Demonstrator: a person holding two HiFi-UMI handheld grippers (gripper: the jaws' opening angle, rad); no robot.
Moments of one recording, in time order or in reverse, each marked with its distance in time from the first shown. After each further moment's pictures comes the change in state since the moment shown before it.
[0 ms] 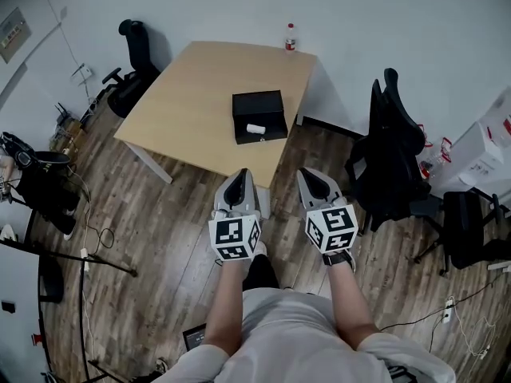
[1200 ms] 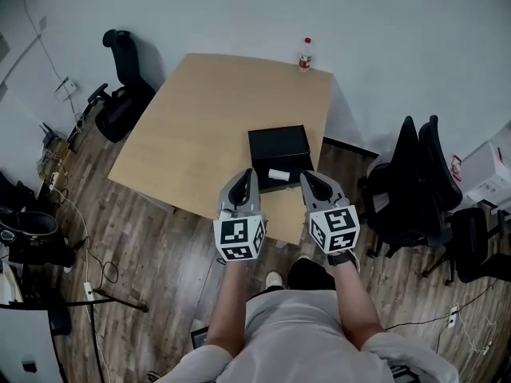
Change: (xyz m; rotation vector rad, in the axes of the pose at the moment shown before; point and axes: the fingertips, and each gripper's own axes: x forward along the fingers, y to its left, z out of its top) left arm 0.202 0.170 0.000 -0.017 0.034 -0.070; right arm 0.258 -0.035 0.005 -0.035 0.091 -0.048
